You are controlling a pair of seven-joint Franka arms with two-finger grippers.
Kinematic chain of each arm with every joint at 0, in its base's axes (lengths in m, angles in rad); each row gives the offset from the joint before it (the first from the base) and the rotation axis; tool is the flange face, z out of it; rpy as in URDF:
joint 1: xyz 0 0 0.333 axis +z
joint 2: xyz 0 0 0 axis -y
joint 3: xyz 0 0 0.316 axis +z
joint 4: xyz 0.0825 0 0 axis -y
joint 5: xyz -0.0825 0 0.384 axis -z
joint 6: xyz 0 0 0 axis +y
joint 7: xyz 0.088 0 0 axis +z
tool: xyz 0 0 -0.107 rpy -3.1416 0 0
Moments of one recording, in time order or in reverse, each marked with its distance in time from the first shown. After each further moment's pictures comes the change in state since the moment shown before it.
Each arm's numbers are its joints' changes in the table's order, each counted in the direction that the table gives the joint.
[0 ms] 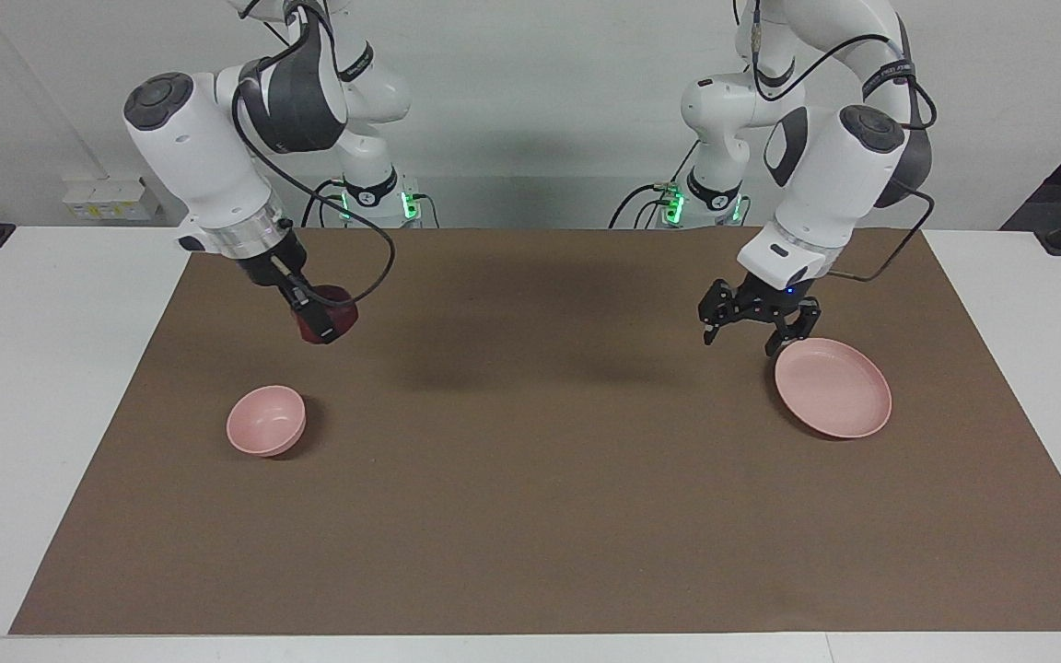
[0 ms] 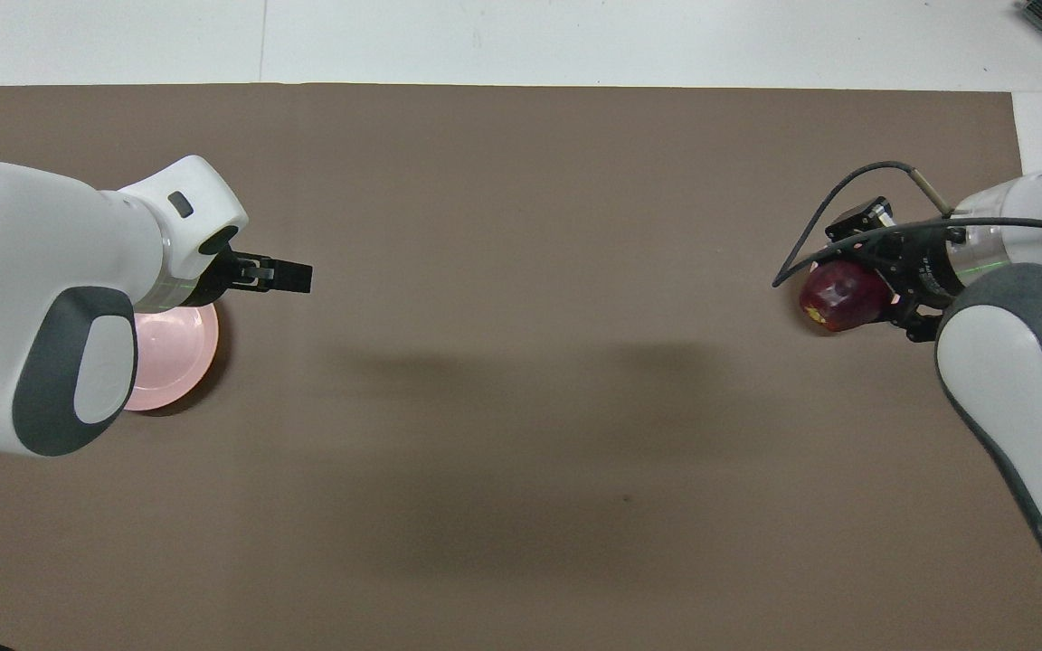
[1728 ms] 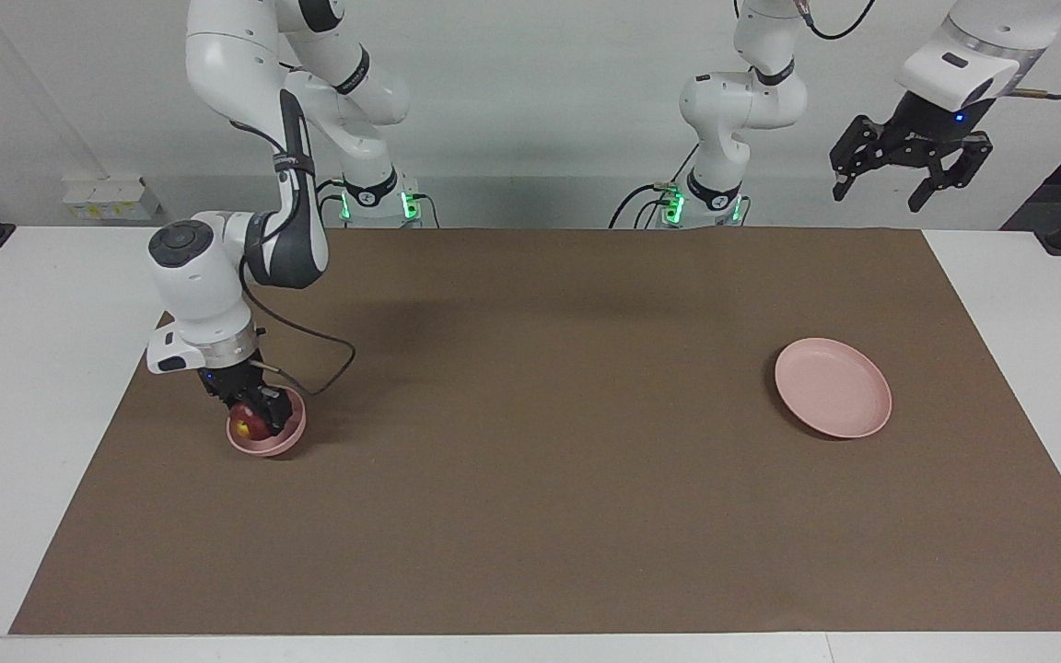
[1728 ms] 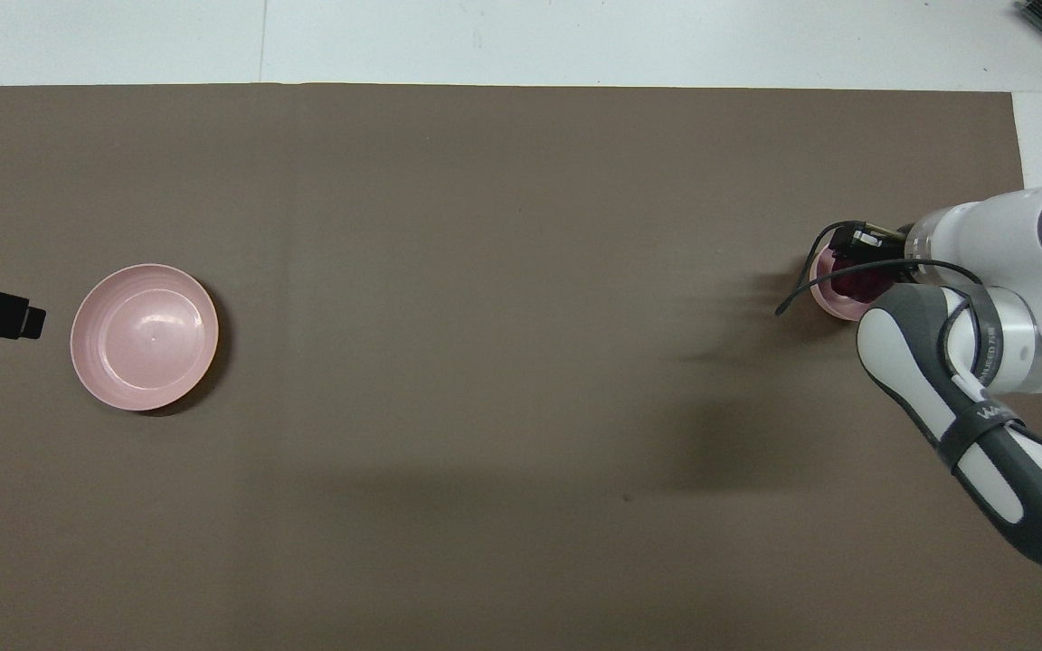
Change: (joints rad) left arm -0.193 0.075 0.362 0.511 -0.078 0.759 -0.145; right arm -0.110 -0.257 0.001 -0.152 0.214 -0.542 0.426
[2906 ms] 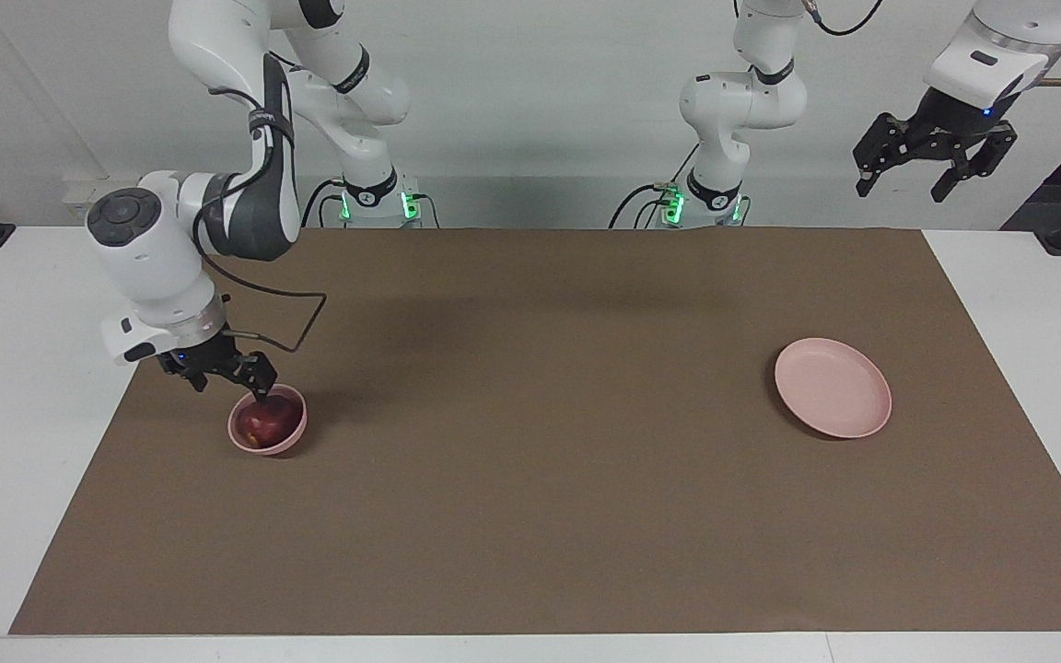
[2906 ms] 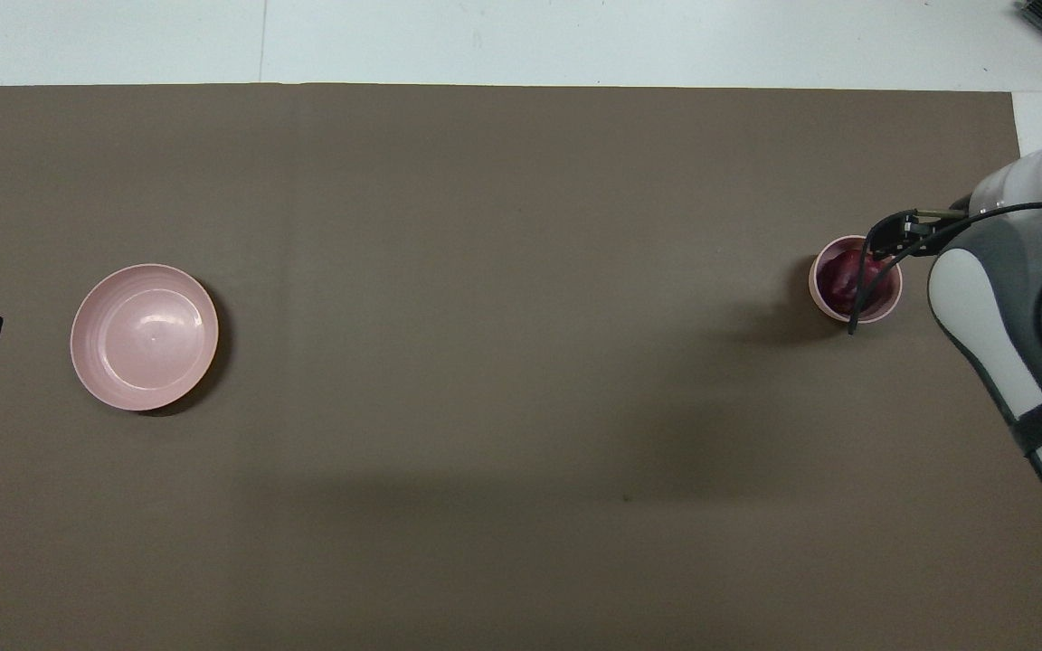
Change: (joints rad) left arm 0.005 0.005 0.037 -0.011 -0.035 0.015 0.022; right arm -0.007 0.039 0.006 0.271 -0.013 0.491 0.328
